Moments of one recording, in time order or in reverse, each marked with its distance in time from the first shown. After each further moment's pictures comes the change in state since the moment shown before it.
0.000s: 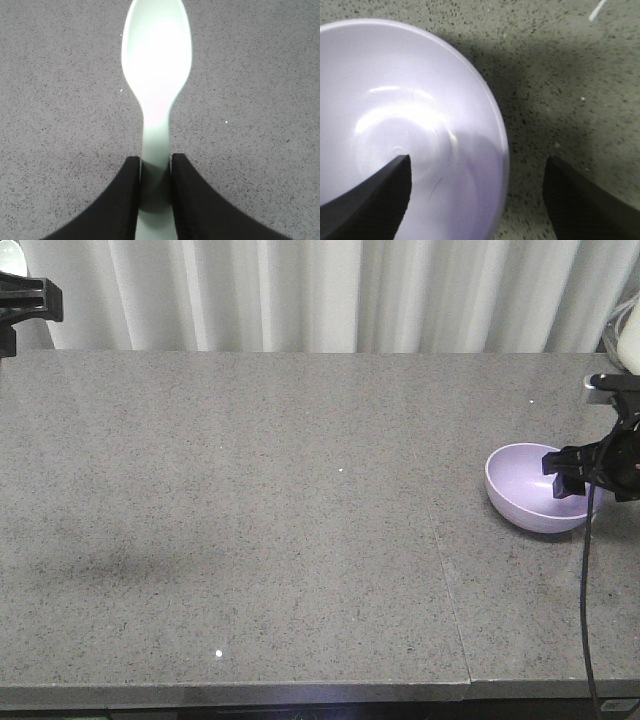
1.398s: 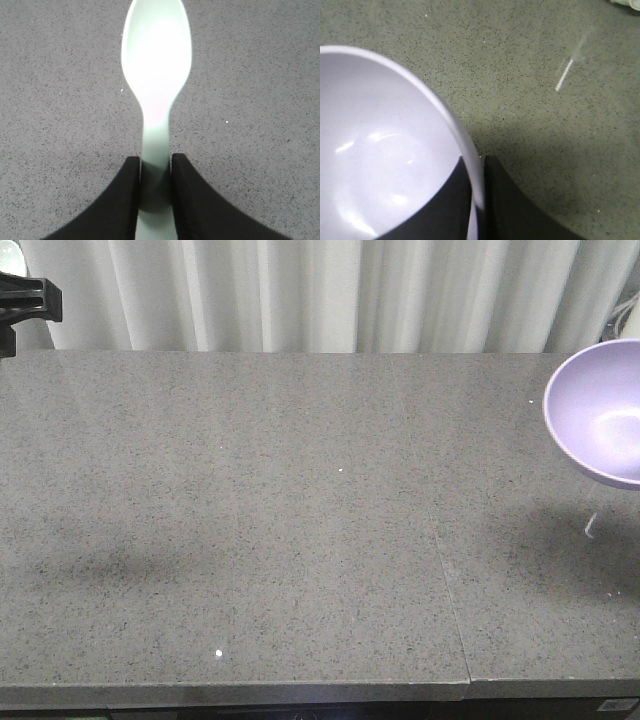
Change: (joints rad) left arm 0.000 0.000 0.000 0.000 0.002 0.000; right arm 0.000 -0.569 -0.006 0.006 0.258 -0.006
